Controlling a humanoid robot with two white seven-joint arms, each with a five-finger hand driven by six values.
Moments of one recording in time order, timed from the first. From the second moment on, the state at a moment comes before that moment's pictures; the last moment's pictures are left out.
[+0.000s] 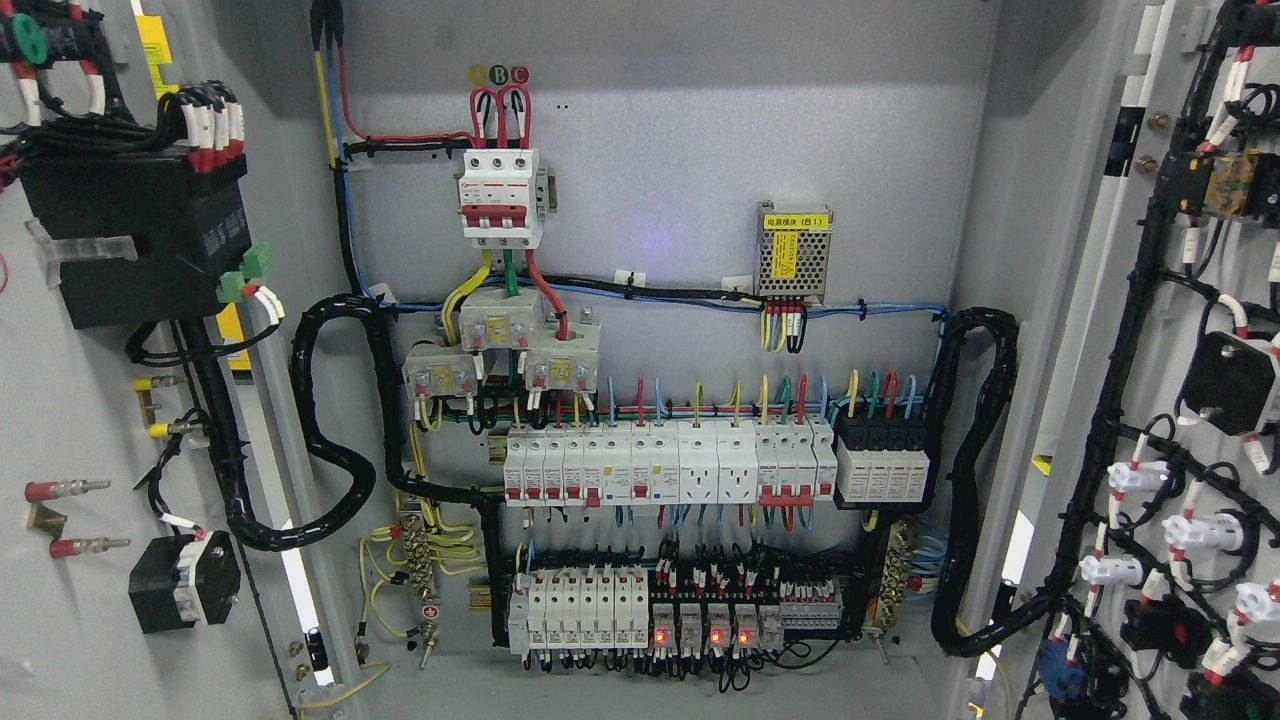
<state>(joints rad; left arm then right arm) 0.00 0.00 -0.22 0.00 0.31 -0.10 -0.13 -0.54 0.09 0.64 -1.55 -0.49 0.30 0.82</state>
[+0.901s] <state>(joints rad) 0.00 -0.03 -0.22 0.00 0.31 -0.10 -0.13 -0.64 0.14 0.75 -1.53 -0.50 0.30 0.71</state>
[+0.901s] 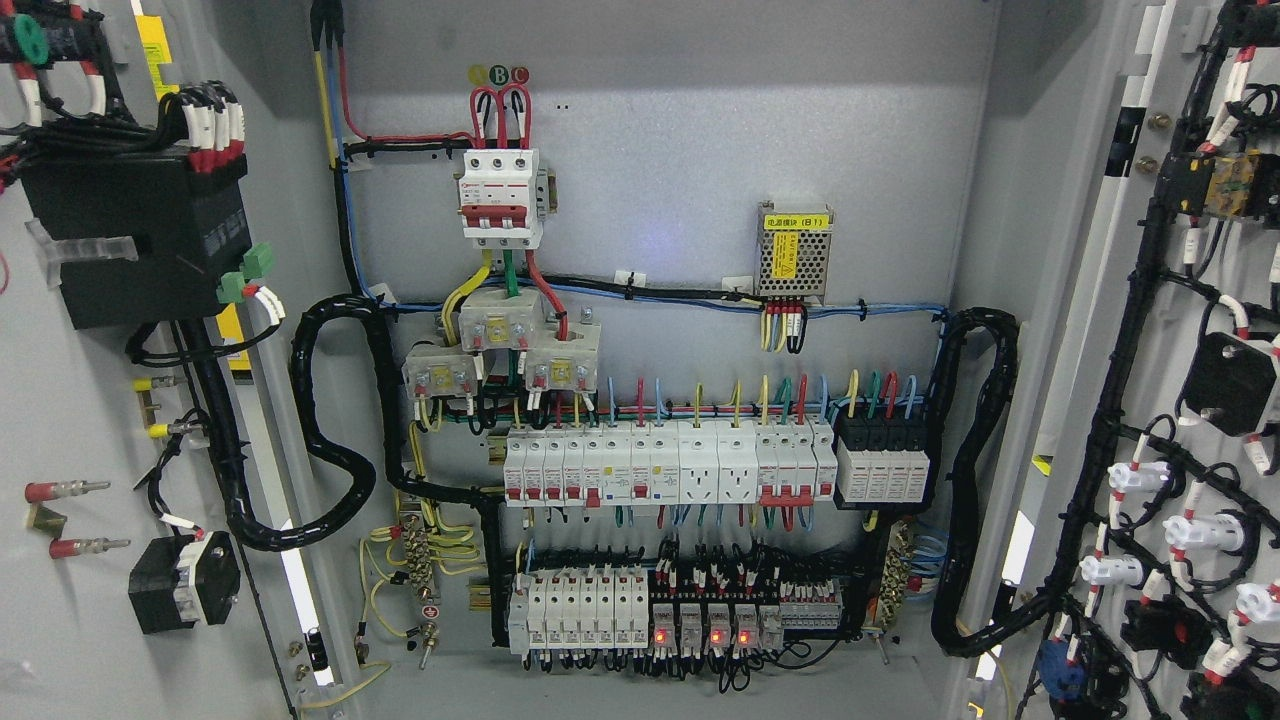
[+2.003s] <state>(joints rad) -0.04 -0.01 -0.22 0.00 0.31 -0.10 -0.13 -0.61 0.14 0.72 -1.48 -0.49 0.29 0.71</state>
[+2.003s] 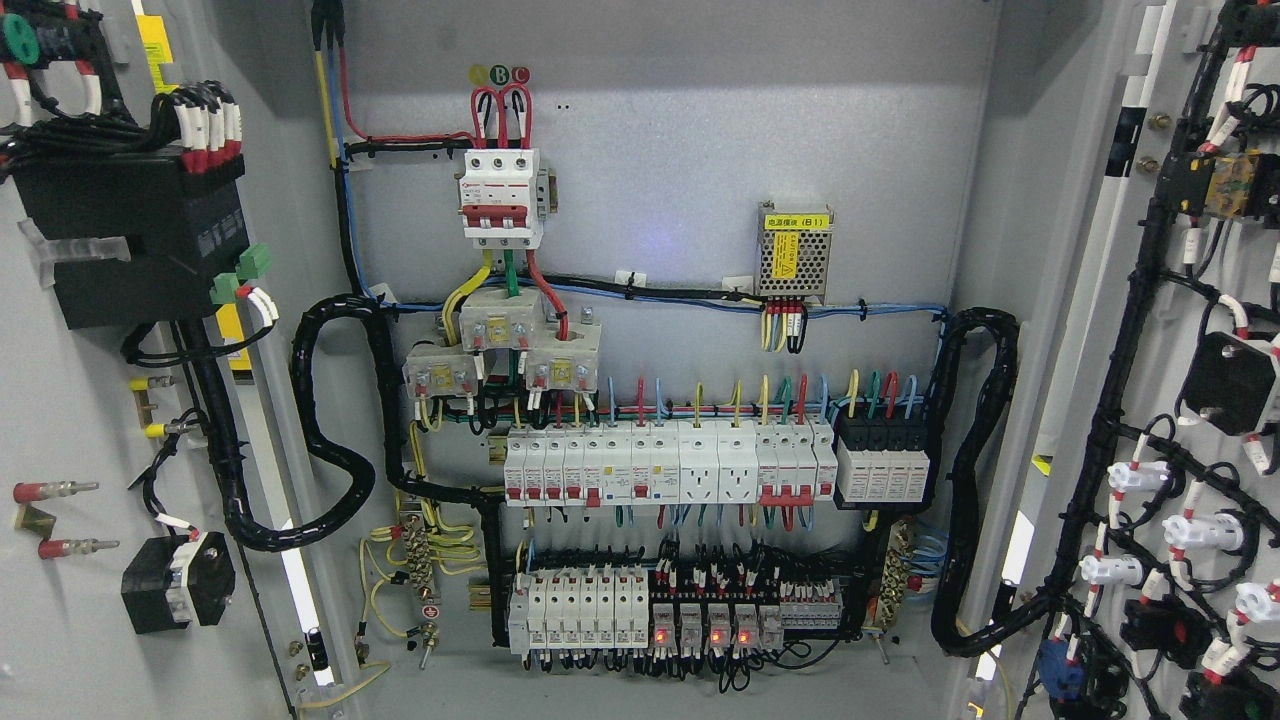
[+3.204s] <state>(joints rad) 0.38 0.03 -0.17 -1.05 0.31 -0.12 -0.44 0.15 -0.15 0.26 -1.89 -0.49 -0.11 0.46</state>
